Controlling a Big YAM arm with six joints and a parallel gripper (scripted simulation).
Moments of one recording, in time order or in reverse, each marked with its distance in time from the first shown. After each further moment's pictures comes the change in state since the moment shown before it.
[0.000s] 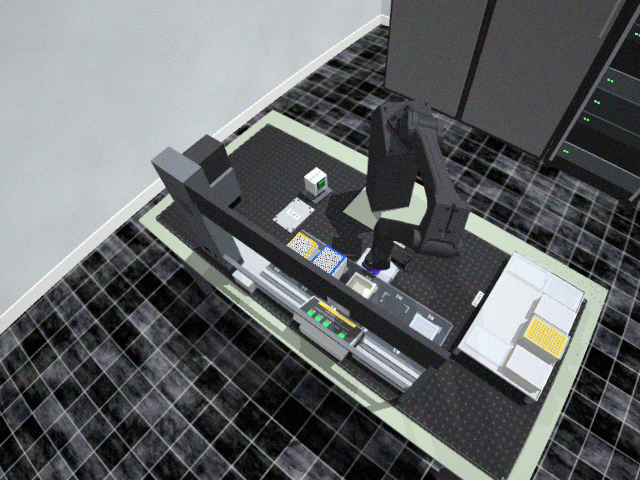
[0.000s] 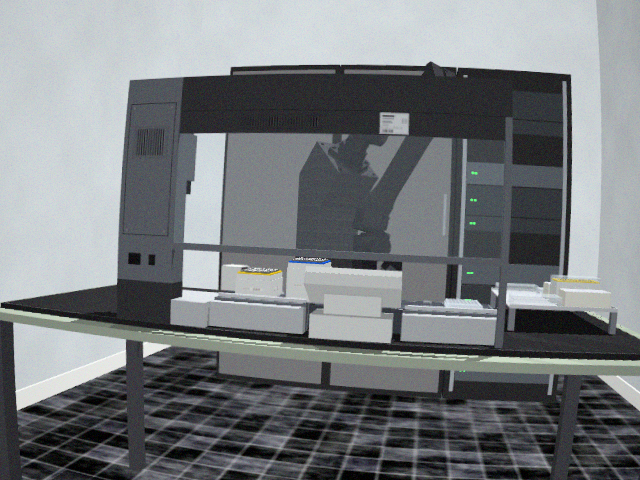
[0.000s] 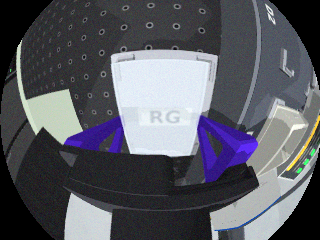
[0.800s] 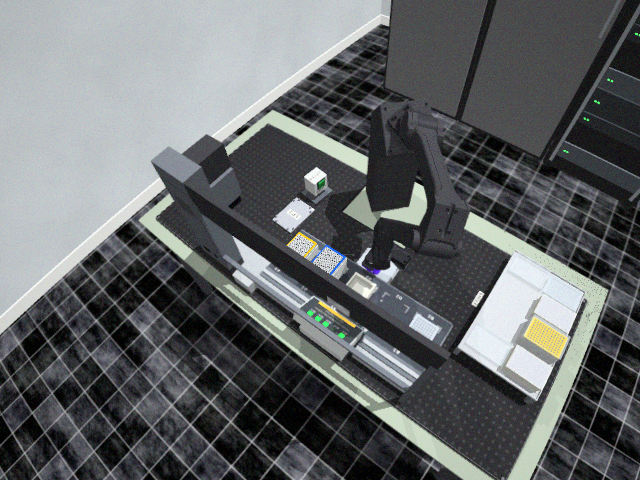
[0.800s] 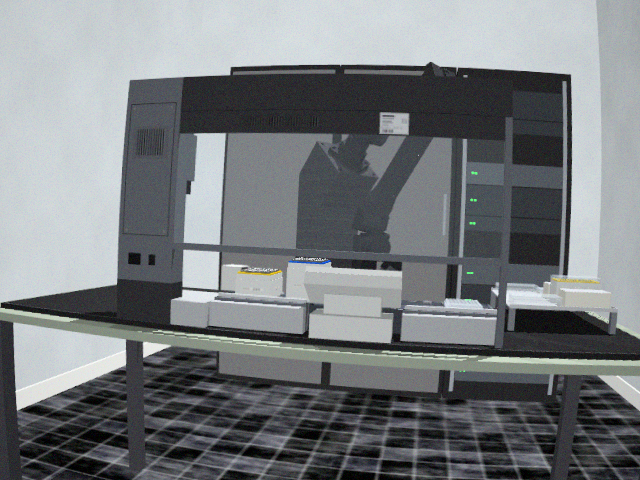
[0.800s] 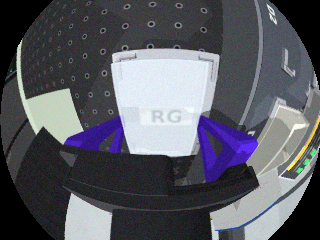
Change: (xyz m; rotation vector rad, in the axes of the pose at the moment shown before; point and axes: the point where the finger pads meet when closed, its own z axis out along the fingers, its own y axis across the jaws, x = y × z) arm 0.001 0.002 0.000 -0.003 0.002 0.001
